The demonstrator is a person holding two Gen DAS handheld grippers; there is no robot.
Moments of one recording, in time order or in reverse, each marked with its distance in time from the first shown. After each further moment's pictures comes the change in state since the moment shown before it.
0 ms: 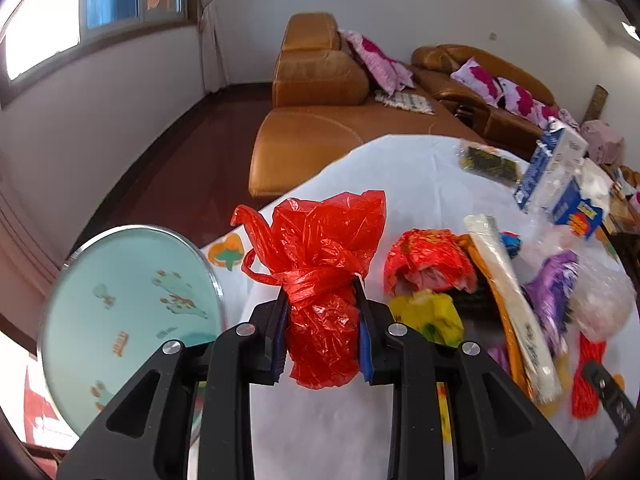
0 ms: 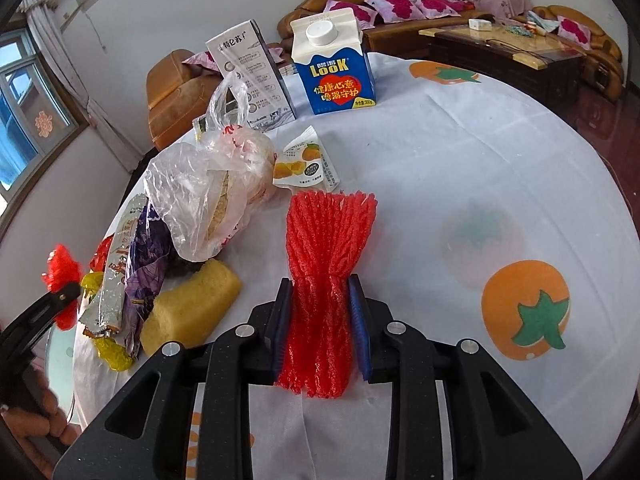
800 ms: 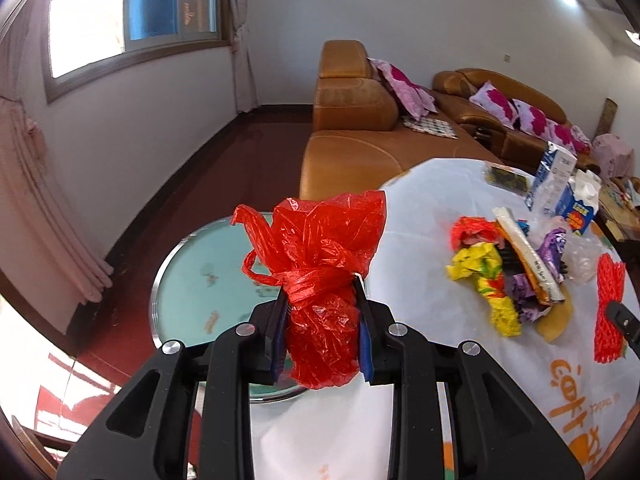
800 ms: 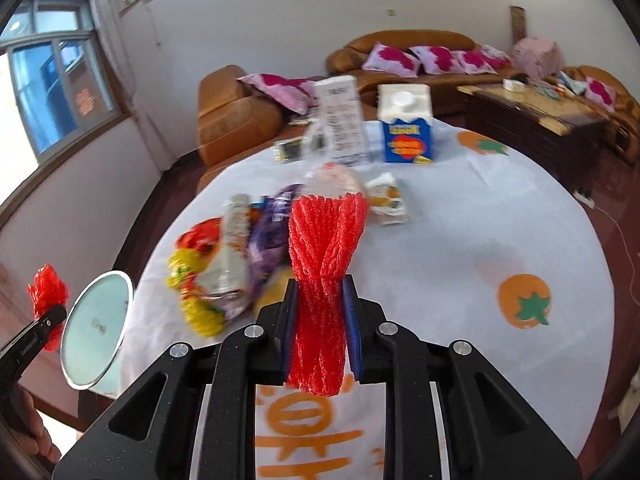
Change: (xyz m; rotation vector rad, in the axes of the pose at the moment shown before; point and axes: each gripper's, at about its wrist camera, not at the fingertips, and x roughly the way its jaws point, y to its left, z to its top) left arm -0.096 0.090 -0.041 -0.038 -0.079 0.086; right arm -0.076 0.074 -0.034 -0.196 -0.144 0.066
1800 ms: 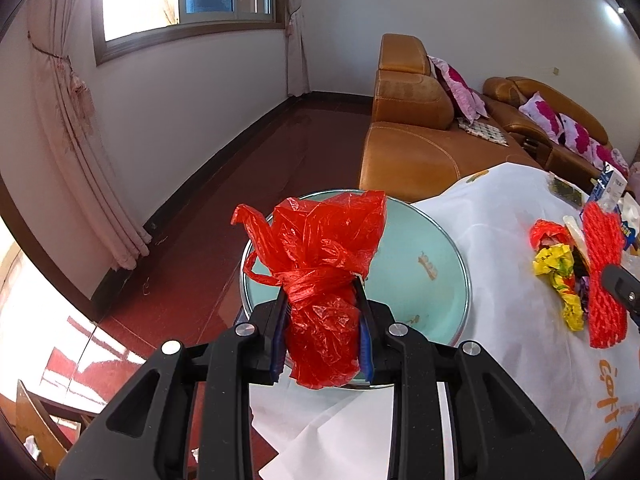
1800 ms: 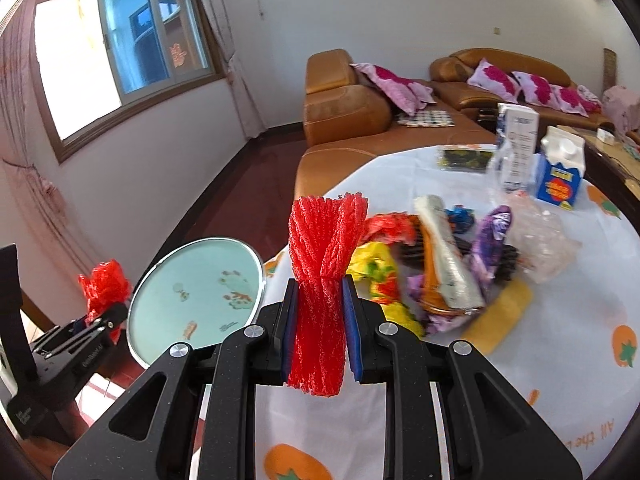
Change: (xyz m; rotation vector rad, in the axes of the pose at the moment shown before) left arm 0.006 0.080 -0.017 -0.107 0.043 0.123; right arm 0.021 0.143 -0.003 -0.224 0.054 0.248
